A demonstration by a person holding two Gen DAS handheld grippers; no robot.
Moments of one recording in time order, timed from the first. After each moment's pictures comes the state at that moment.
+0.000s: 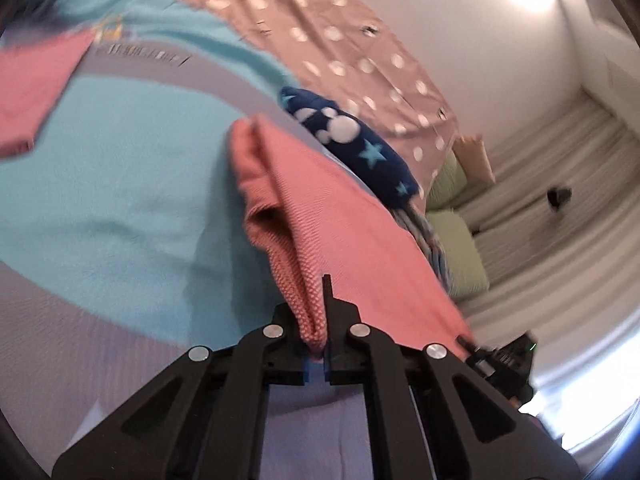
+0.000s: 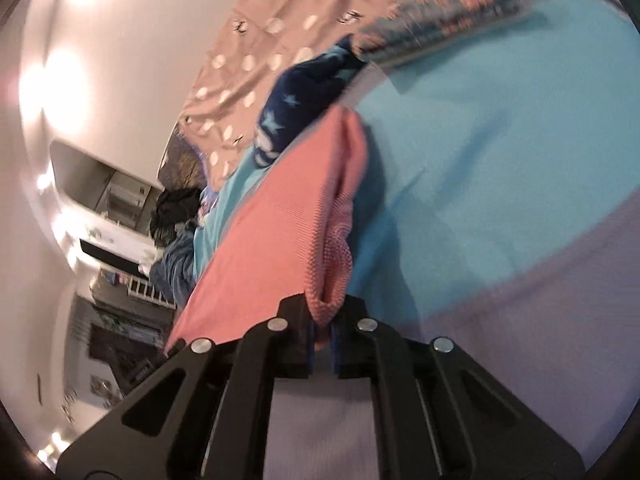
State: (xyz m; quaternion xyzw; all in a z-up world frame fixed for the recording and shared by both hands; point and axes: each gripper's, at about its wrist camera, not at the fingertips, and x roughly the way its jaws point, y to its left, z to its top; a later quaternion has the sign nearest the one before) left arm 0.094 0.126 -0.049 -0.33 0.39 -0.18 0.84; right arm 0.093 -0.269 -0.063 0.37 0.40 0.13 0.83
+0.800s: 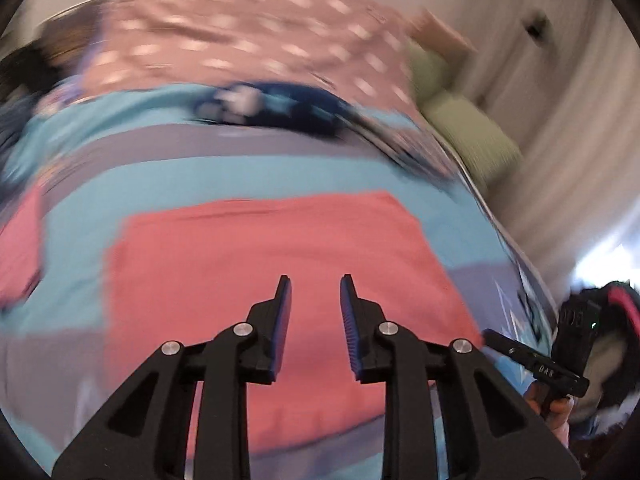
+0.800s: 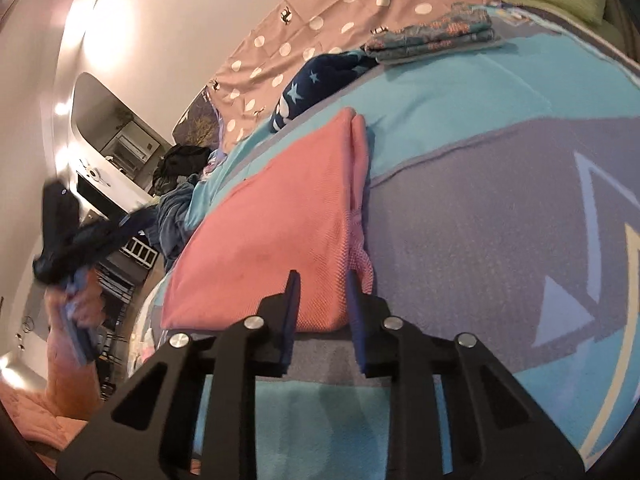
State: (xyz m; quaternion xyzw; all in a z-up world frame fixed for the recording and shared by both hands) left arm 0.070 -0.062 0.023 -0.03 0.44 -0.22 0.87; right arm -0.017 -0.278 -0.094 0.30 0.38 0.15 0.86
